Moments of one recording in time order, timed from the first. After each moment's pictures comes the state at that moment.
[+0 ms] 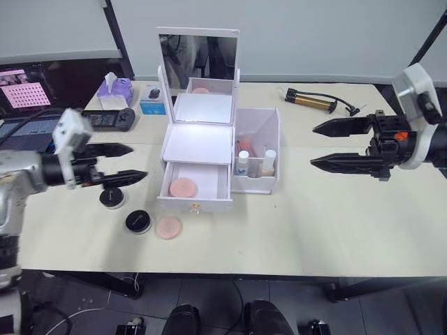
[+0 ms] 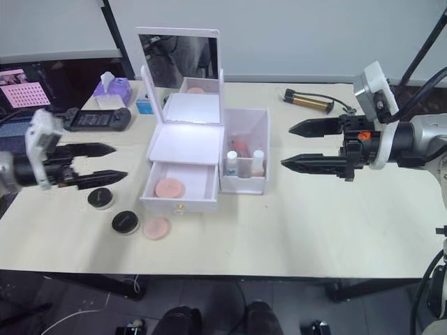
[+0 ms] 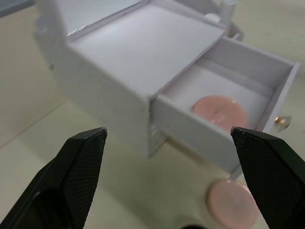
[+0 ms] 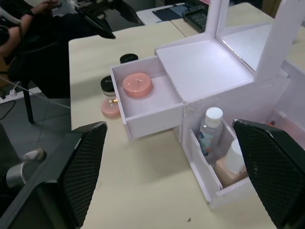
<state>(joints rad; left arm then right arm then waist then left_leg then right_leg) -0.33 1.02 0.34 0.05 -0.52 0.61 -1.22 -0.74 -1.07 -0.09 -0.09 0.77 0.86 1.27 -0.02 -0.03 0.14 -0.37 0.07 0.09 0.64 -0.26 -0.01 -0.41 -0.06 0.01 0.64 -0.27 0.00</state>
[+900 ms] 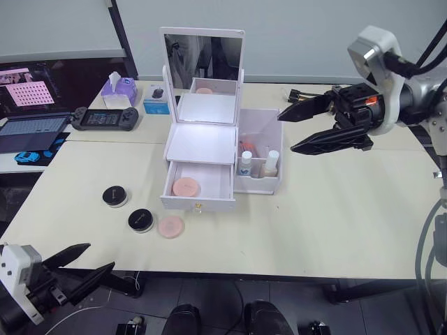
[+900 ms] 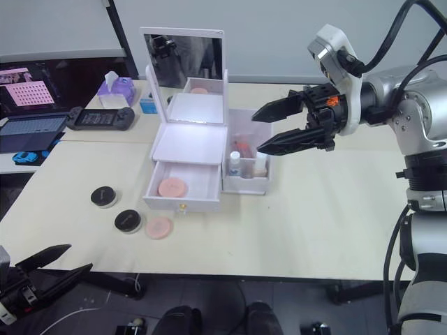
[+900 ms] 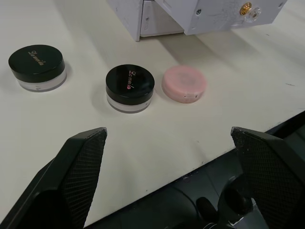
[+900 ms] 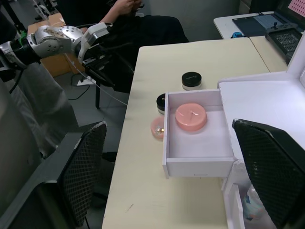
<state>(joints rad) 0.64 0.54 0.79 -0.50 -0.63 0.42 -1.07 -1.20 -0.94 0.26 0.24 0.74 0.78 1.55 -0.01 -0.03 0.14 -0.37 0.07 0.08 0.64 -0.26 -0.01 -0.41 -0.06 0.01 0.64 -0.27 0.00</state>
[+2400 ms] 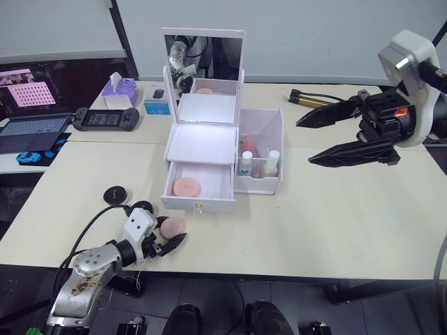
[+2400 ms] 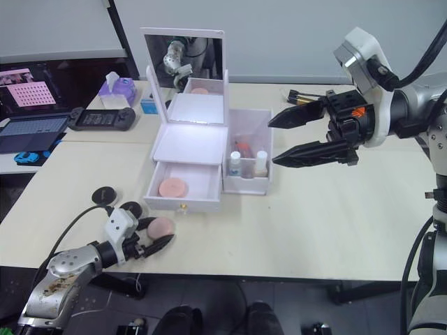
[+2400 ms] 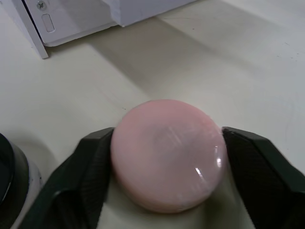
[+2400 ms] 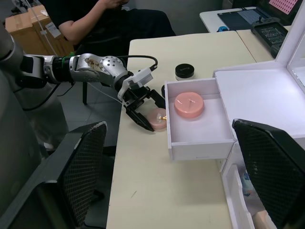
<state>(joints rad) 0.09 0.56 0.07 -0.20 -0.29 0.28 -0.78 -1.02 -1.04 0.05 -0.01 0.75 0.93 1.50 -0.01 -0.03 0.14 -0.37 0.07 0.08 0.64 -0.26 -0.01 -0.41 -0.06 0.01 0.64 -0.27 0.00</state>
